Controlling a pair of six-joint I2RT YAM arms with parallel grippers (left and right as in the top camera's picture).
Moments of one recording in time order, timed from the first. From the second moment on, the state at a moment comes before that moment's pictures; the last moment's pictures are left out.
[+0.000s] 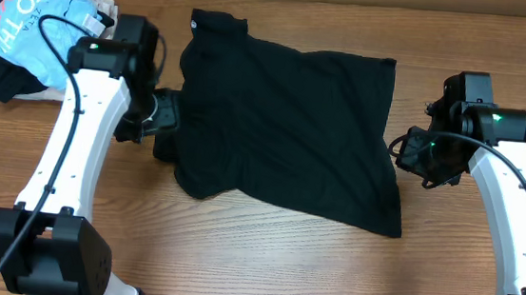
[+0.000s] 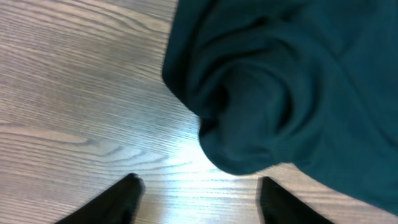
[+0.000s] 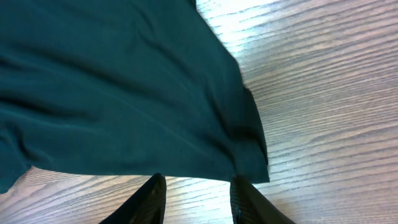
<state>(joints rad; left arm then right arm) -0.05 1.72 1.56 -1.33 0.02 -0.37 0.00 1.52 1.33 -1.22 -0.14 0.30</state>
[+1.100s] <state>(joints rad) 0.05 1.72 0.94 -0.55 0.14 -0.44 0.00 1.52 1.33 -1.21 -0.14 0.30</state>
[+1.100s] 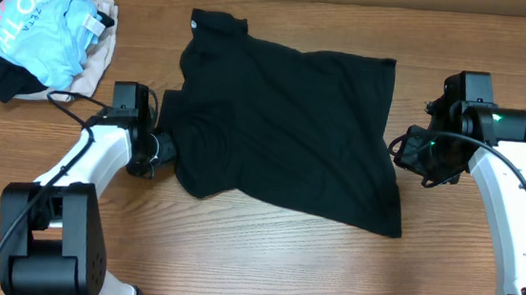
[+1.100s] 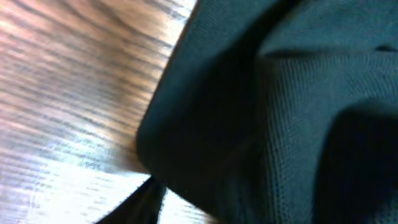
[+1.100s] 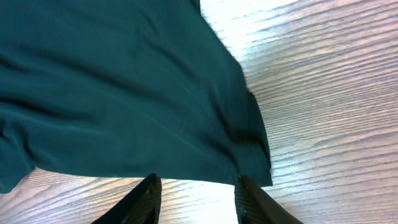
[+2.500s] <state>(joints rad) 0.32 1.72 0.95 -0.50 0.33 -0.25 0.00 1.52 1.33 -1.28 -0.14 0.30</state>
